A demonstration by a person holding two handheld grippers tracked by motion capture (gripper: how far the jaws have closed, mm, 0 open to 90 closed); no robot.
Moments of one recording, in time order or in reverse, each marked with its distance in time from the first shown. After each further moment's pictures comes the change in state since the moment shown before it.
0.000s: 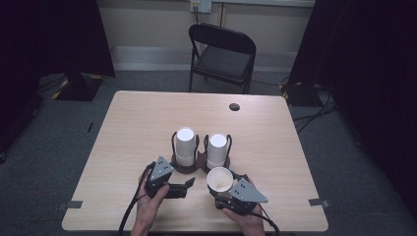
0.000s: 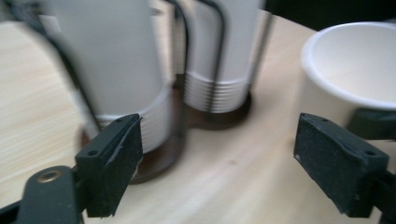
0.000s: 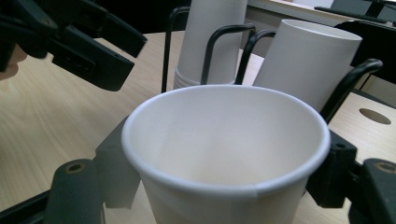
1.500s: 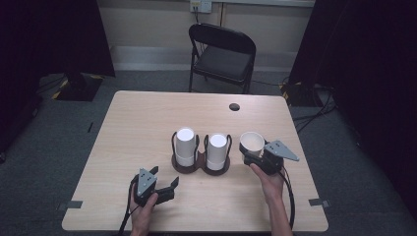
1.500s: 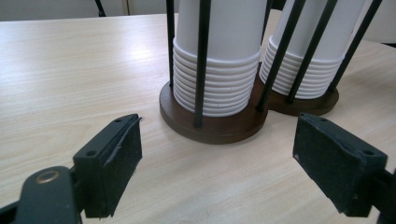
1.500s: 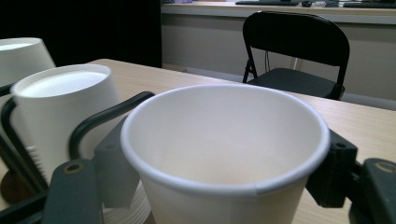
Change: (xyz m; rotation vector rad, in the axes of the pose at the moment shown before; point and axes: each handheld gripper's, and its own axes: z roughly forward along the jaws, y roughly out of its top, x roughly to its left) left arm 0.019 -0.058 -0.003 -0.125 0.175 -0.099; right arm -0.128 0.011 0.020 -0.031 -0.213 0.220
